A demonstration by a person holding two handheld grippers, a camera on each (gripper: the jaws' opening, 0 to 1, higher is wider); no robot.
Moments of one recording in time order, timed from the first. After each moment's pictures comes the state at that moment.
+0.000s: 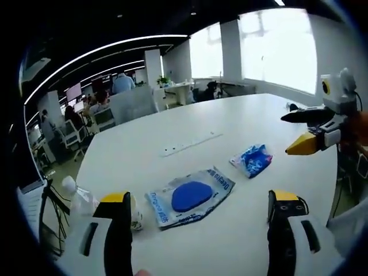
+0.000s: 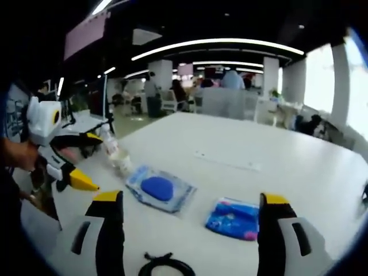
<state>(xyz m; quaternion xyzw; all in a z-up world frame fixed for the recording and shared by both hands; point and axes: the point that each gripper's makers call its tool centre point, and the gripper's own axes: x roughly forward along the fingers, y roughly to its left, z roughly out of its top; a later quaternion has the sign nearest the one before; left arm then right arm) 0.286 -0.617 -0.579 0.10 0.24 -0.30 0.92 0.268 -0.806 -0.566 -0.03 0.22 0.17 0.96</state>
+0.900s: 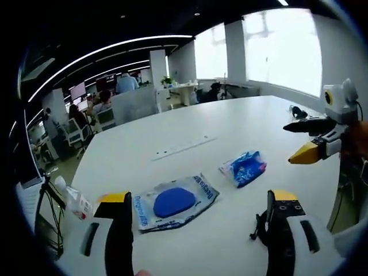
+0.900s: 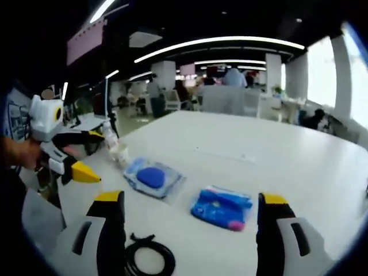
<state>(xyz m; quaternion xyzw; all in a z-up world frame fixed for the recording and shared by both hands) 0.276 -0.667 -0.576 0.10 0.23 -0.28 0.93 0.253 -0.857 -0.580 -0.01 0.23 0.19 0.95</state>
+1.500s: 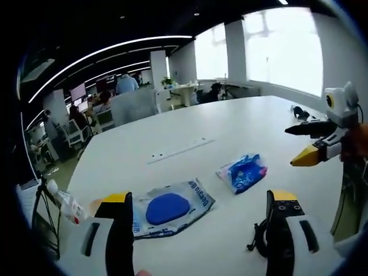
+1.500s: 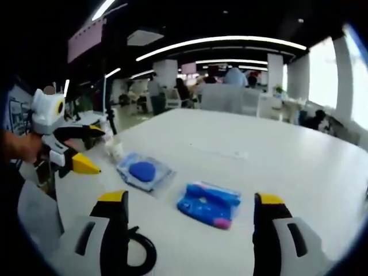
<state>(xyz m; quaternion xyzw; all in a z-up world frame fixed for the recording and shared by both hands) 0.286 -0.694 -0.585 0.10 0.23 -0.28 0.93 0.258 -0.889 -0.597 -0.01 0.23 0.20 0.95</state>
